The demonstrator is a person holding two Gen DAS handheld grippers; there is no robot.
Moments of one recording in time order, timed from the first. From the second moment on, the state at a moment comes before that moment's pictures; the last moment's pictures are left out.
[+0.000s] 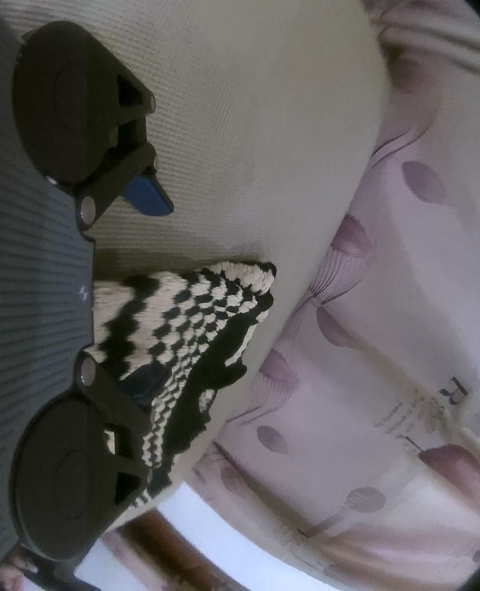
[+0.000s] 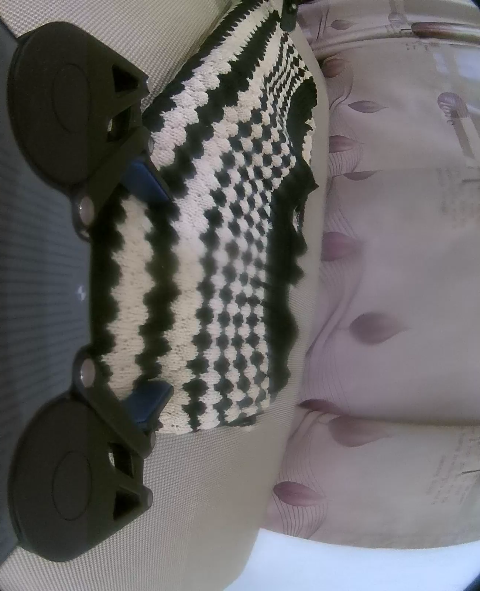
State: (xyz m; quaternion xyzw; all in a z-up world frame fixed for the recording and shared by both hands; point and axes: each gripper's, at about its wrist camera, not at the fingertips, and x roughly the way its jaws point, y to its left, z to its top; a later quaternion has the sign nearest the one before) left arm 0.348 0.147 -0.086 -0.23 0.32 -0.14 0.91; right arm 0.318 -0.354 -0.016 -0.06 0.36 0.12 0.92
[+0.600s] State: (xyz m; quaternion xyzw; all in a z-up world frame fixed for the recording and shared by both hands) left arm 0.433 0.147 -0.108 -0.27 0.38 -0.31 0.83; right arm 0.316 -0.356 -0.014 -0.05 0.36 0.12 0.92
